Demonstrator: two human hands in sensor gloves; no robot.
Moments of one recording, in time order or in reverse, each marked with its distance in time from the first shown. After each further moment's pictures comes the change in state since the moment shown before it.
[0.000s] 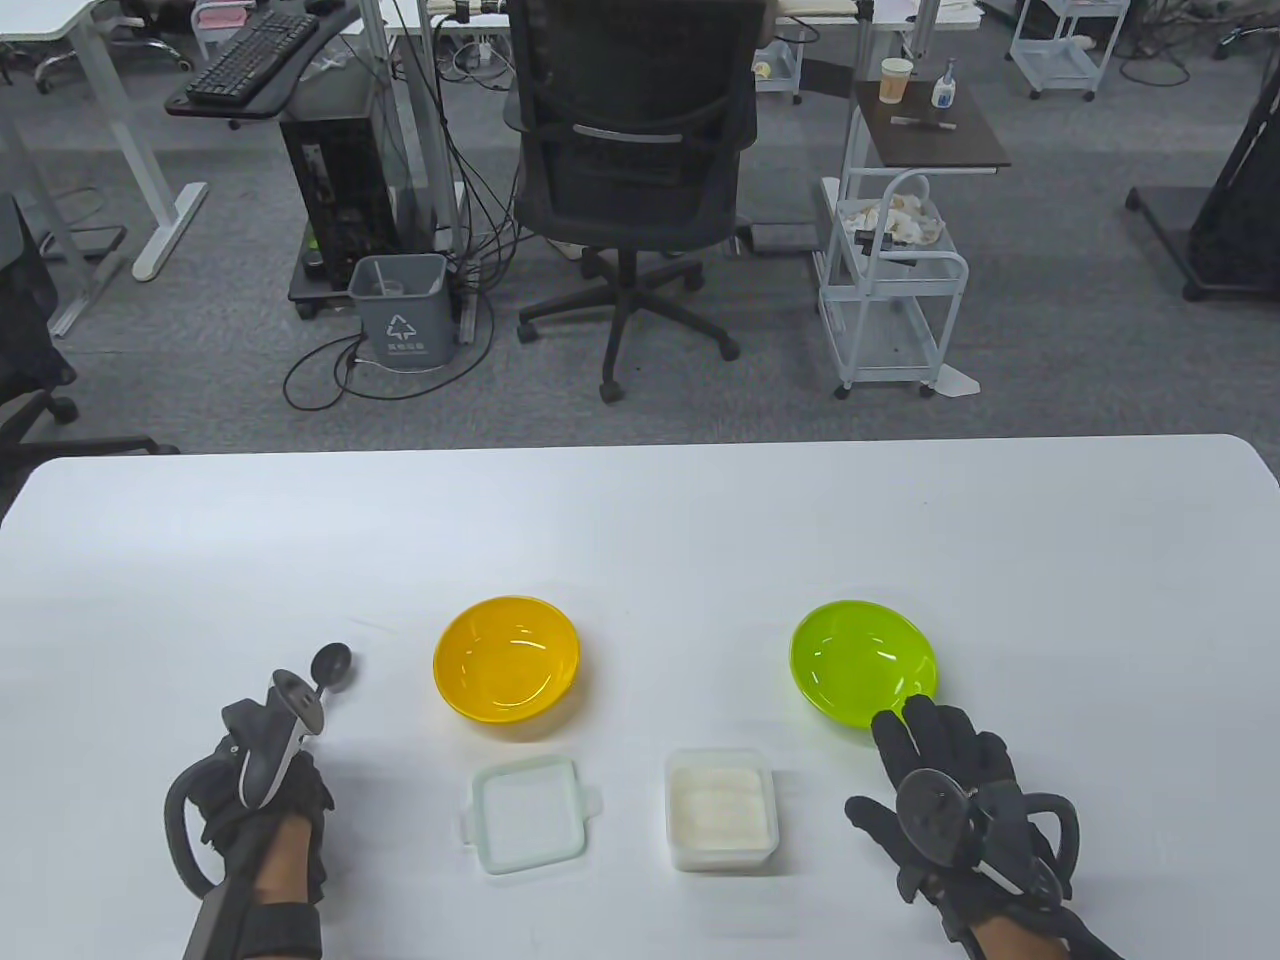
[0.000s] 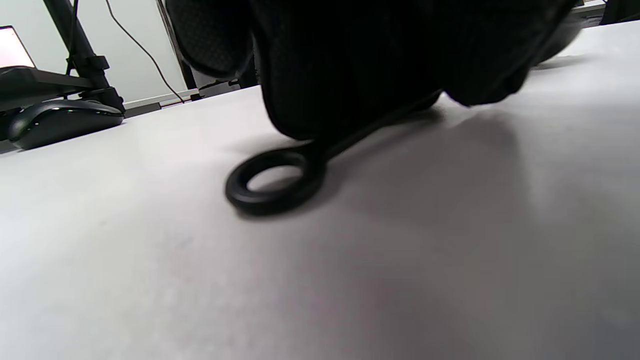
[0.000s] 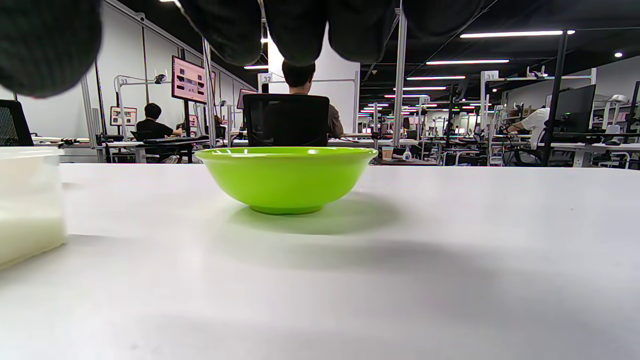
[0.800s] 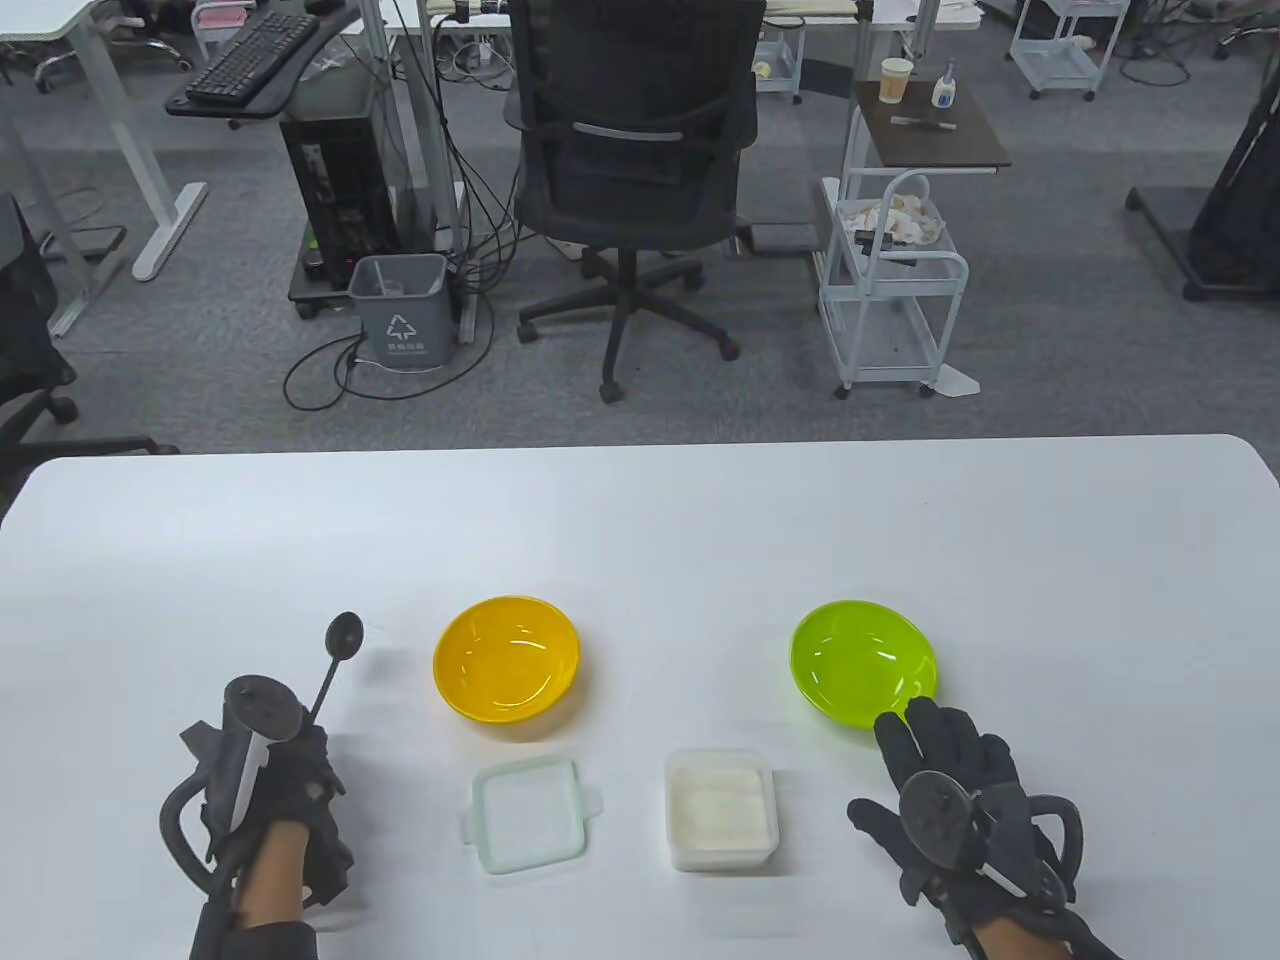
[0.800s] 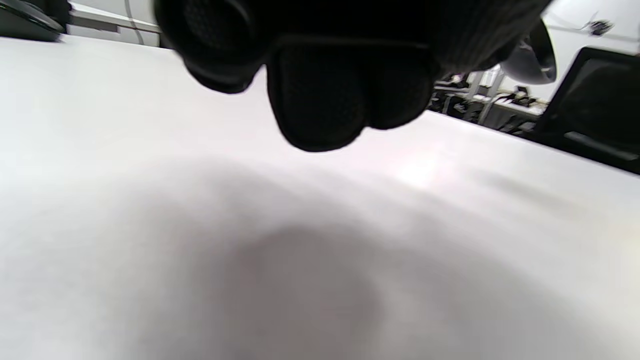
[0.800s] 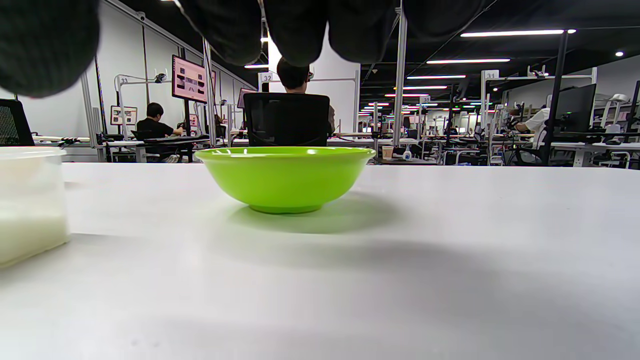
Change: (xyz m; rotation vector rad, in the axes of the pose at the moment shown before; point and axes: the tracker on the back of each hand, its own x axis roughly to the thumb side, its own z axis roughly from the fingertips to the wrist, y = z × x) left_hand -0.010 0.021 0.021 -0.026 -0.141 0.415; right_hand 0.000 -0.001 0.001 0.004 -0.003 -0.001
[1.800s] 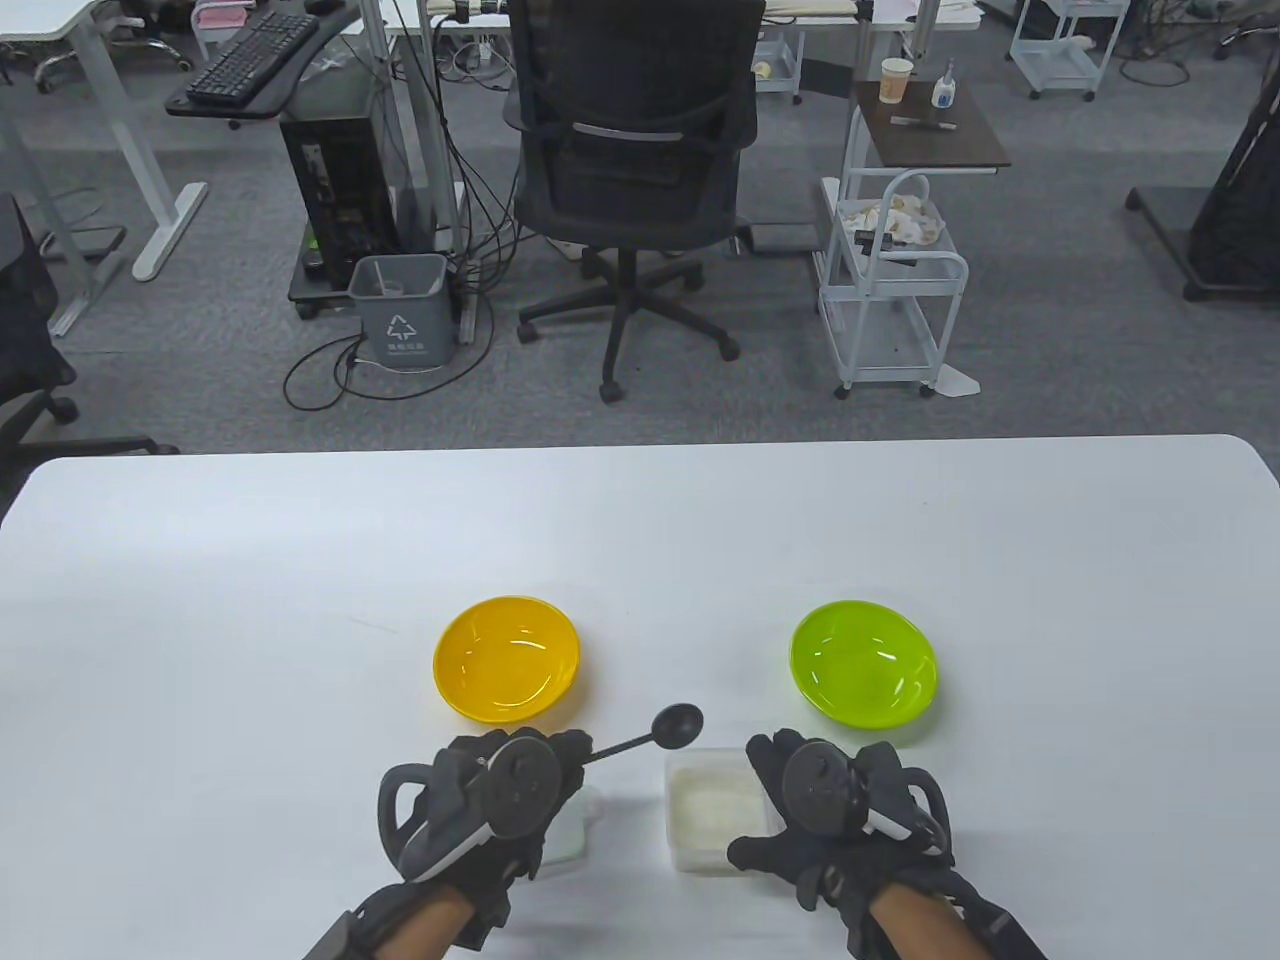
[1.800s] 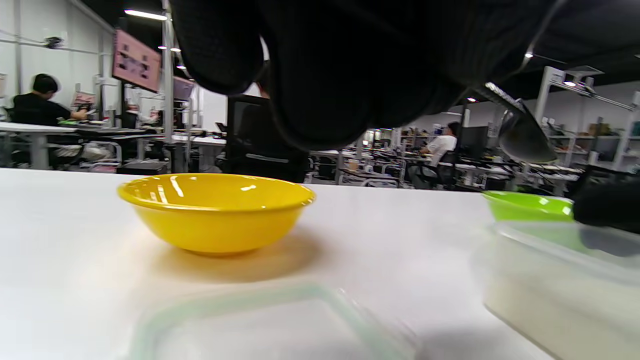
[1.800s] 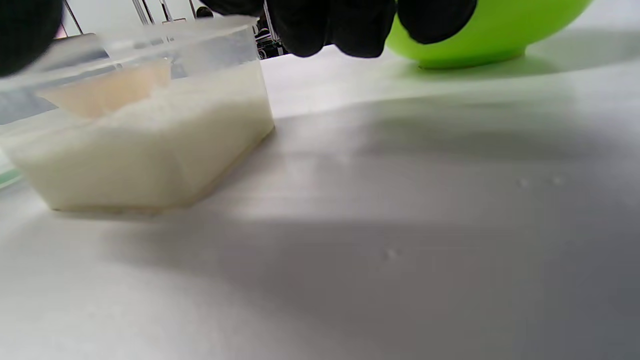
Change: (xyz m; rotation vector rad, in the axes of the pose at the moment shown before) left_hand 0.146 -0.020 0.172 0.120 -0.914 -0.219; right_hand 0.076 0.041 -0.029 0.380 -0.173 -0.195
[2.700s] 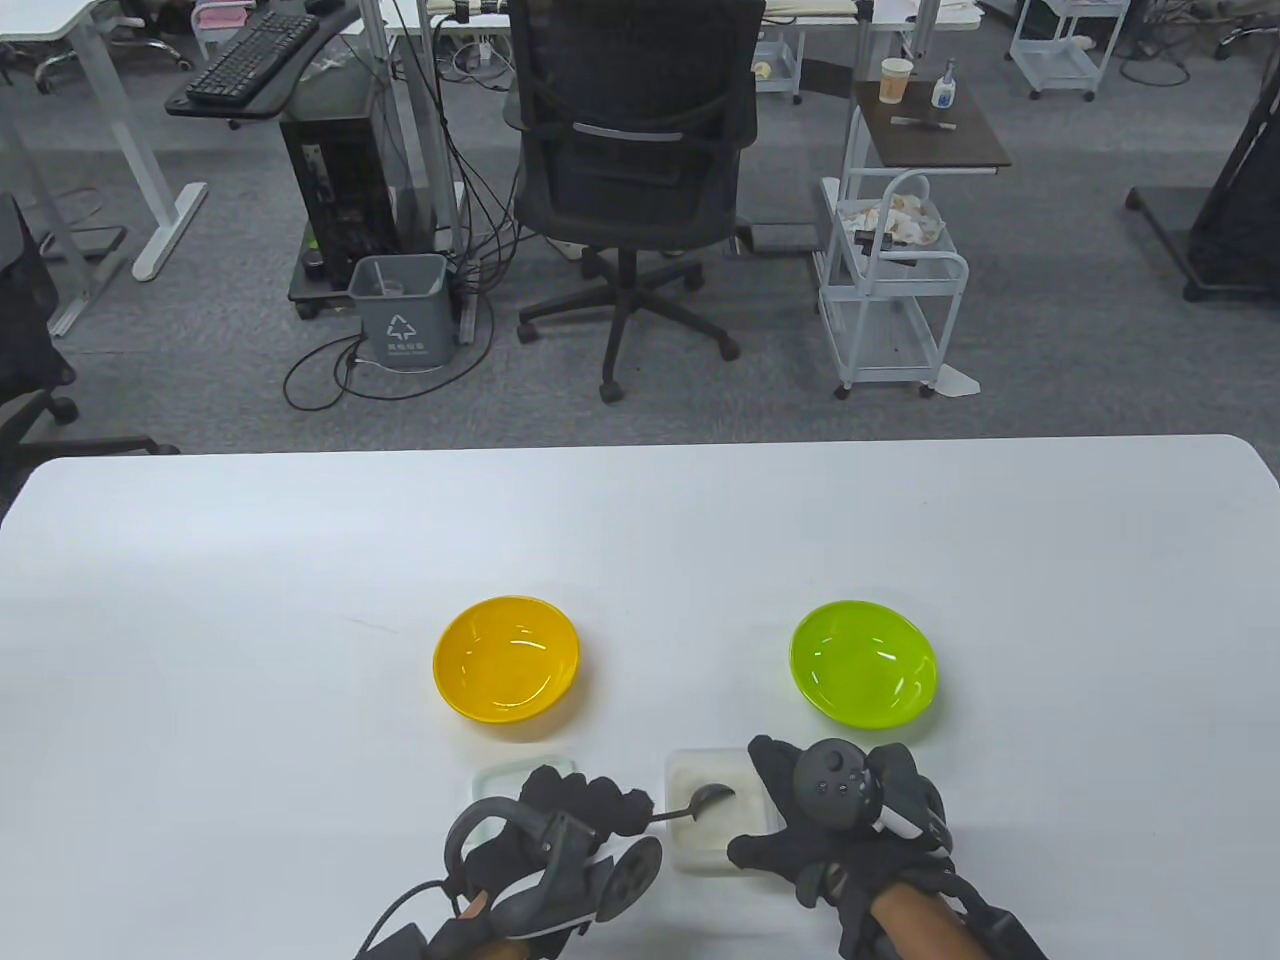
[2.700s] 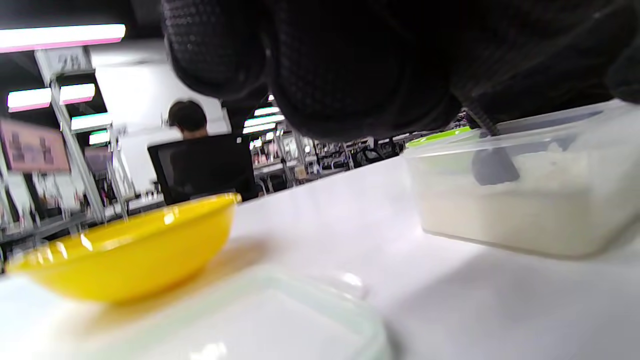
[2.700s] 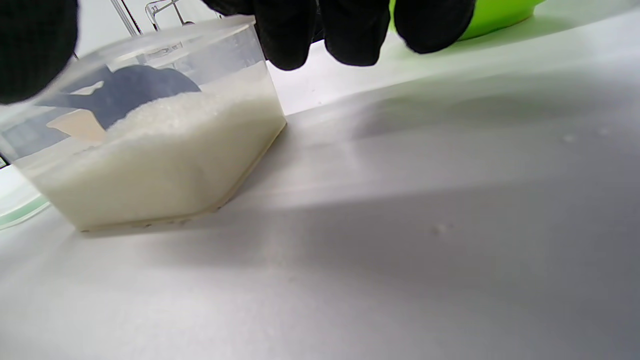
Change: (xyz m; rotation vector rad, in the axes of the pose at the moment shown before) left_hand 0.053 -0.028 0.007 -0.013 -0.176 -0.225; right_hand -0.005 0.002 -0.002 0.002 0.002 -0.121
